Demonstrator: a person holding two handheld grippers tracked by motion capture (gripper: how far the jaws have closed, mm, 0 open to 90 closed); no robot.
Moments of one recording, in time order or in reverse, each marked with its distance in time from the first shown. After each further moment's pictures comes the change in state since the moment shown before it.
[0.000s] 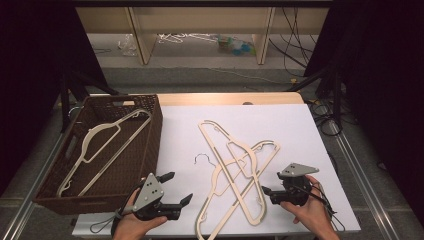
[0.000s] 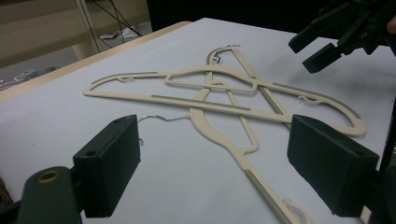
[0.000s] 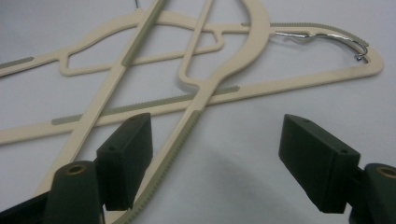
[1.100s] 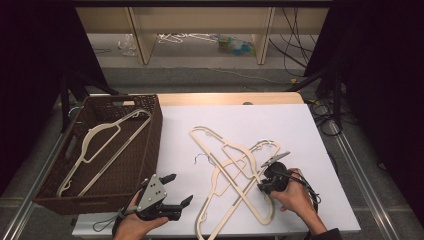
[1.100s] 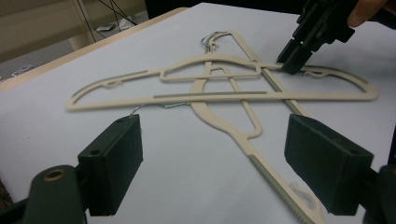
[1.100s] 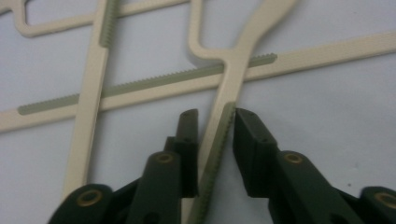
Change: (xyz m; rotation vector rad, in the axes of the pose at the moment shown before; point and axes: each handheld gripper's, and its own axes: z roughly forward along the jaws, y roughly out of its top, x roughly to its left) left arm -0.001 -0.008 0.006 0.051 -0.009 0.032; right arm 0.000 0.028 0.043 0.328 0.053 0.000
